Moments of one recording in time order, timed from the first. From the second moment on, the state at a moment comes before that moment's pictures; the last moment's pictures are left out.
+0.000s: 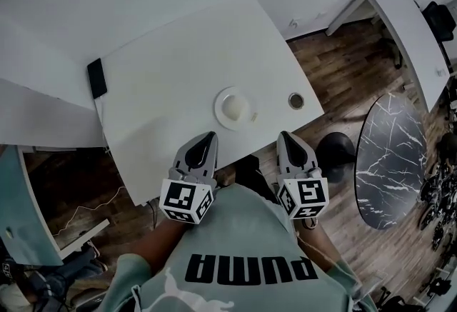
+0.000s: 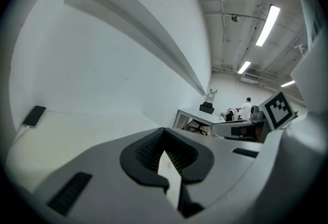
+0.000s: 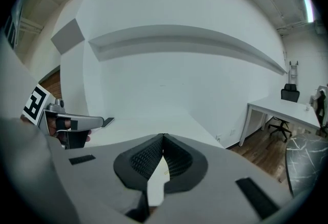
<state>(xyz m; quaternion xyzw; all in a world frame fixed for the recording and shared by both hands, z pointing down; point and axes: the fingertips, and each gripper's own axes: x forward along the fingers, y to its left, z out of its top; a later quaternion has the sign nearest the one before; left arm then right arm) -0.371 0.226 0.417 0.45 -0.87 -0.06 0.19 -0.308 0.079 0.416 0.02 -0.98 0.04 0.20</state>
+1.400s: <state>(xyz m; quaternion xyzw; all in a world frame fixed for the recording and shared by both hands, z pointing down) -0.433 0.196 0.566 0.28 -0.84 -0.15 0.43 -0.413 0.035 0.564 -0.15 -0.89 0.14 0.40</state>
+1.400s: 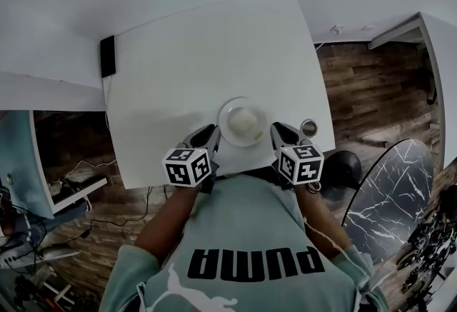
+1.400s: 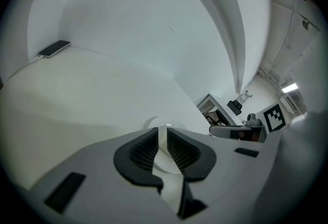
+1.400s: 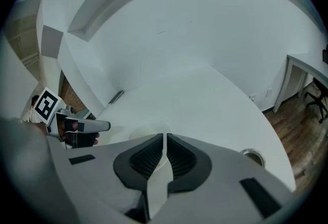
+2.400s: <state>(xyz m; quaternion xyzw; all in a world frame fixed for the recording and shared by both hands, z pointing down) -0.447 0.198 0.629 0.24 -0.80 -0.19 0.51 -0.419 0.036 0.624 -0.16 -0.82 0.27 0.49</state>
